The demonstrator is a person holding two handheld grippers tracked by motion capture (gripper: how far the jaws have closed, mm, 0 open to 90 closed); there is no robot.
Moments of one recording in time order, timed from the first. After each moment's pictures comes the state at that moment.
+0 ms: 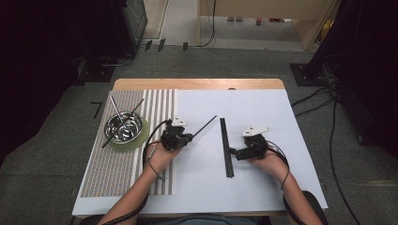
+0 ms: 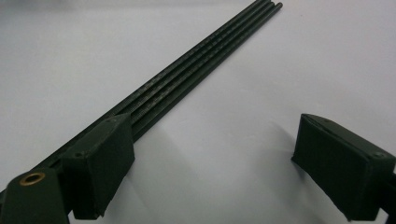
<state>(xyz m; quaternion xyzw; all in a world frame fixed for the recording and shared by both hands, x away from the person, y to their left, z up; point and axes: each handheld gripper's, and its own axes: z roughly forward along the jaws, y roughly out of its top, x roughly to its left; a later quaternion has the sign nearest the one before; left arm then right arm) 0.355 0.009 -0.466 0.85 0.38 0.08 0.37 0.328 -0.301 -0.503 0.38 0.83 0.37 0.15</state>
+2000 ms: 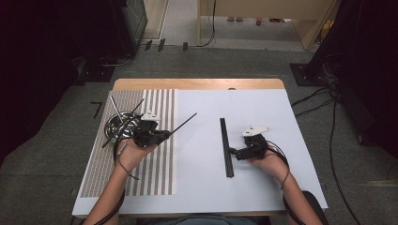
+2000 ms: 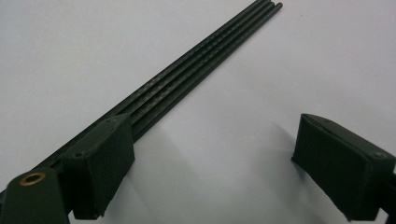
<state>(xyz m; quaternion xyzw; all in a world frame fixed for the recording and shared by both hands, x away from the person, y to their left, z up) 0.353 0.083 -0.429 0.84 0.39 0.07 0.36 0.328 -0.301 -0.503 0.38 0.83 0.37 0.15</state>
